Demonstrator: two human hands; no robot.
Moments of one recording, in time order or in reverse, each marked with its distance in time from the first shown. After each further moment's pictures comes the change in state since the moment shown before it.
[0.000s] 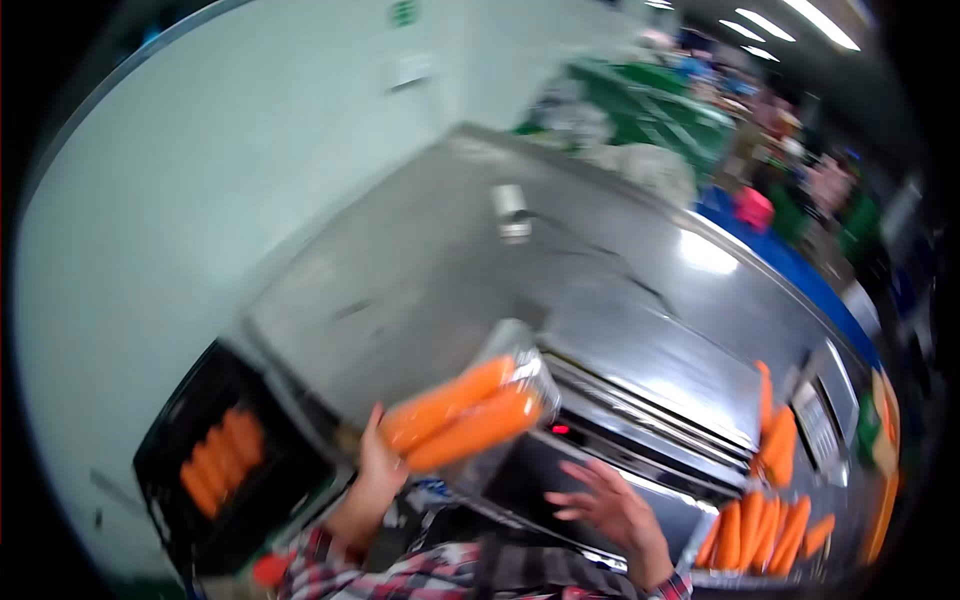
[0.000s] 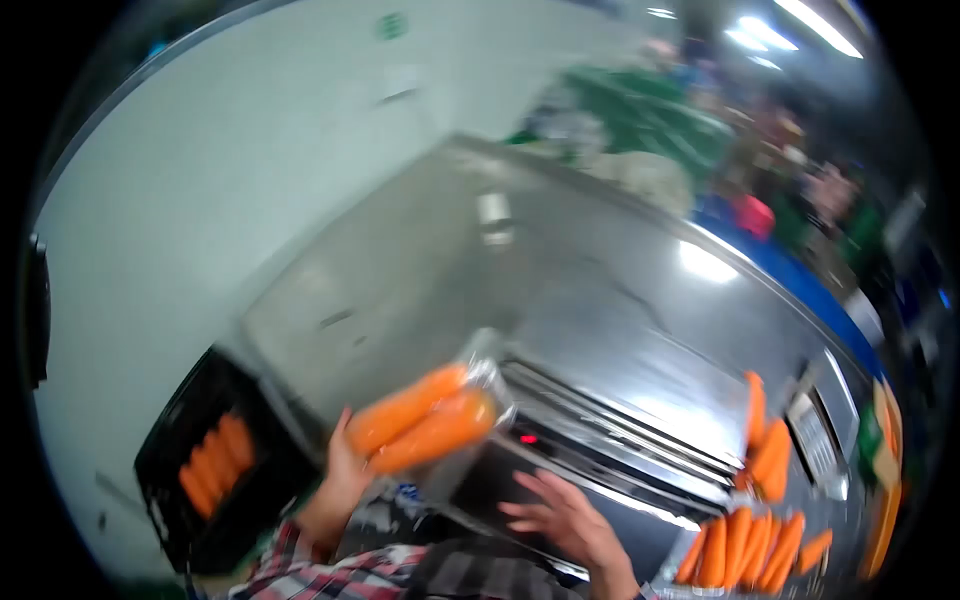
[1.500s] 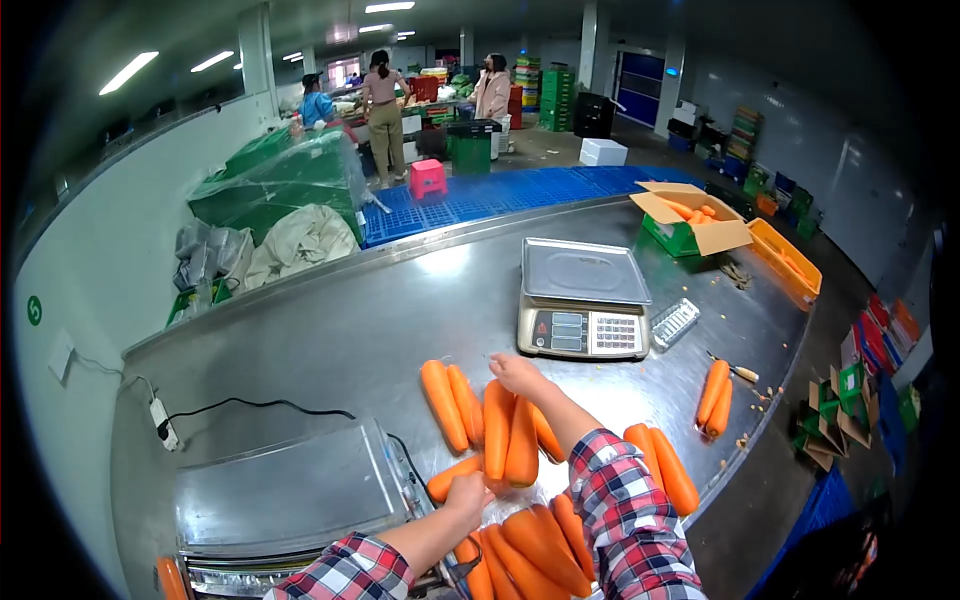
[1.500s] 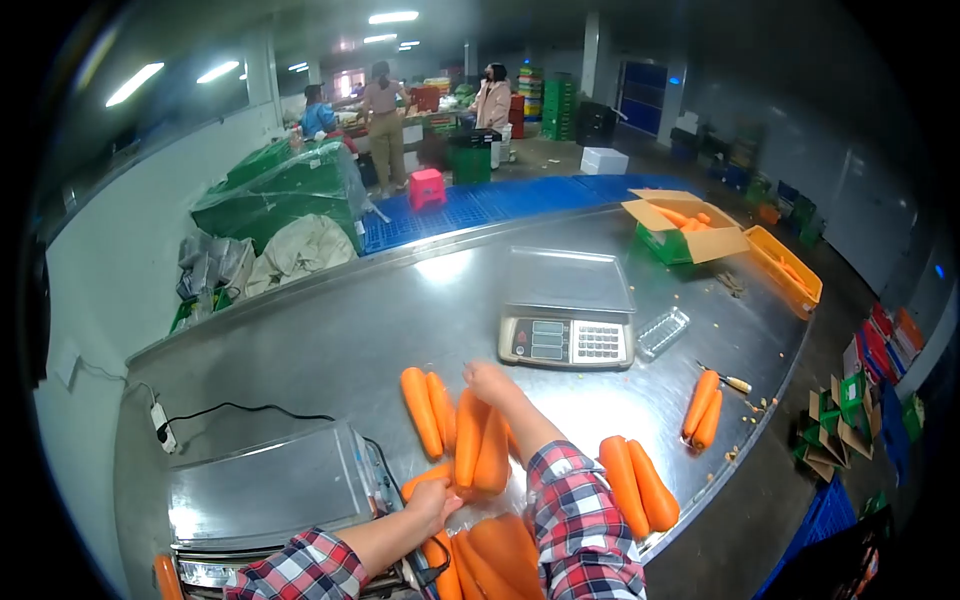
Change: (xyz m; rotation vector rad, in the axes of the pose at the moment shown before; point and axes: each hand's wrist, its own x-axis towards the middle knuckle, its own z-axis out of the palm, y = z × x) left_hand -0.022 -0.573 0.337 1.060 -0.414 -0.659; right_hand -0.210 -0.240 -0.514 -1.424 1.150 0.127
